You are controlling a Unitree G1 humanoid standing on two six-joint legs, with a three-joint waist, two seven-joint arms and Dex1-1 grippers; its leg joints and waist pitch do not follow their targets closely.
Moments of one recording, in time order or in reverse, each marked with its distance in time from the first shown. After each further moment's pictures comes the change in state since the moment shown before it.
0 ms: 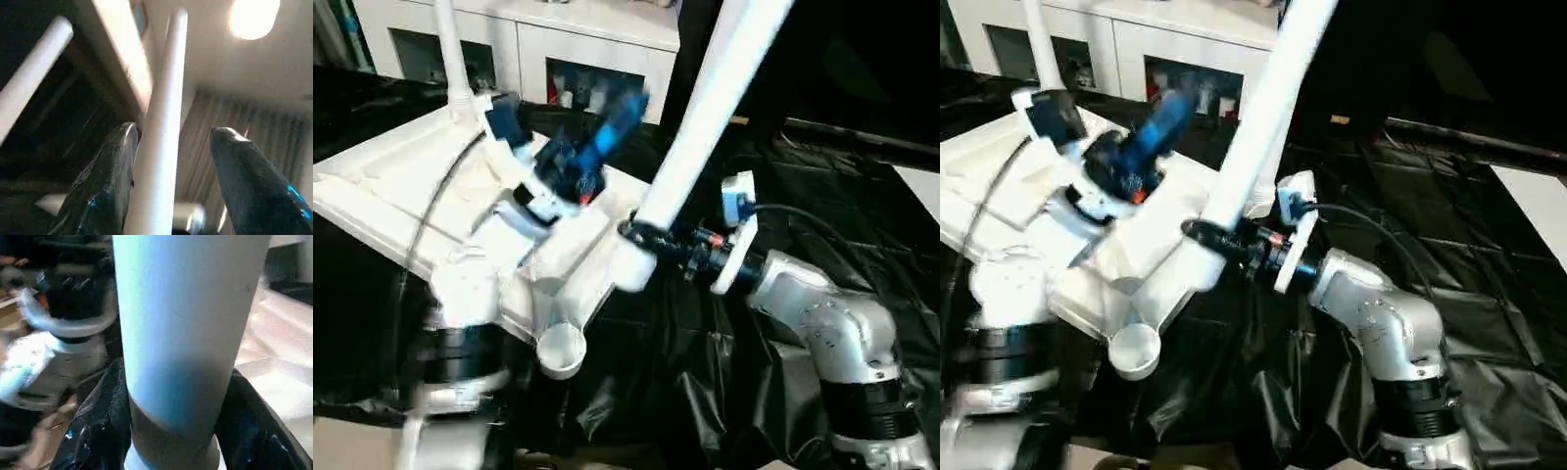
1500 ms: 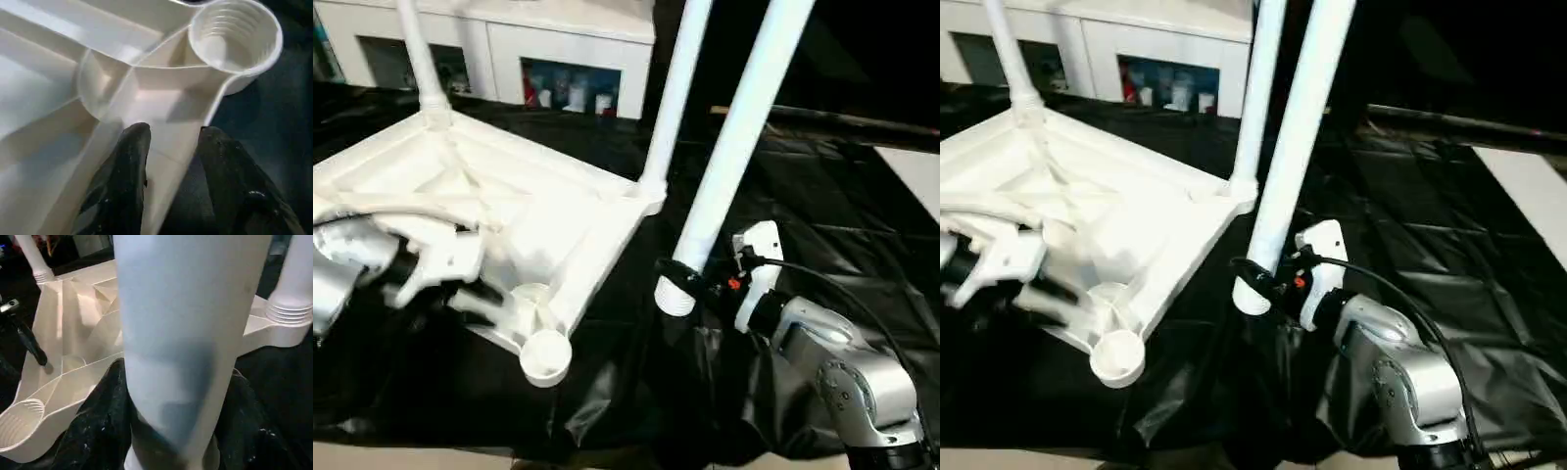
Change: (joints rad) left arm 0.075 0.728 -0.490 0.380 0.780 -0.651 -0.660; right arm 0.219 -0.086 0.056 -0.112 -0.192 -0.102 -0.114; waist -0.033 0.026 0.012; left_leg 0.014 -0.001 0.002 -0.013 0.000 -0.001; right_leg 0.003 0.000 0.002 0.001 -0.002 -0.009
